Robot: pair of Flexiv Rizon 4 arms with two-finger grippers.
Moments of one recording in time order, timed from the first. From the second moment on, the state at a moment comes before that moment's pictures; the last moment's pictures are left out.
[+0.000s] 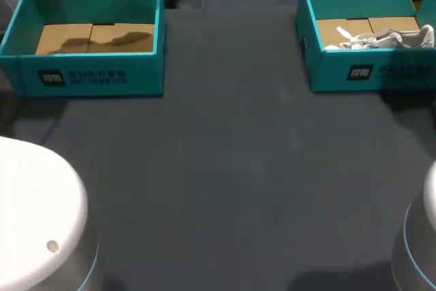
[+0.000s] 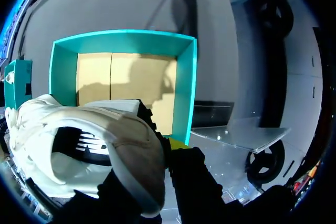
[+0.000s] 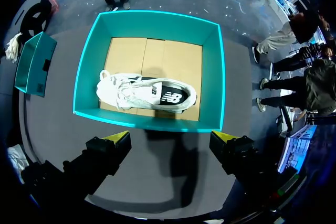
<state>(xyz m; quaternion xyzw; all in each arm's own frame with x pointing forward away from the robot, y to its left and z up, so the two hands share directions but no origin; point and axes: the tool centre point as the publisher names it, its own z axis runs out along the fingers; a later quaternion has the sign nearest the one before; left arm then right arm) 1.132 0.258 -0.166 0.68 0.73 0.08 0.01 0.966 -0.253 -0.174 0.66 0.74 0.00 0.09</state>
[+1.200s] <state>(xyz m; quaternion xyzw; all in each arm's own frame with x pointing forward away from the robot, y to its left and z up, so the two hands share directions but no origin) 0.976 0.184 -0.100 0.71 0.70 0.05 0.00 0.966 -0.253 -0.174 0.66 0.74 0.00 0.09</state>
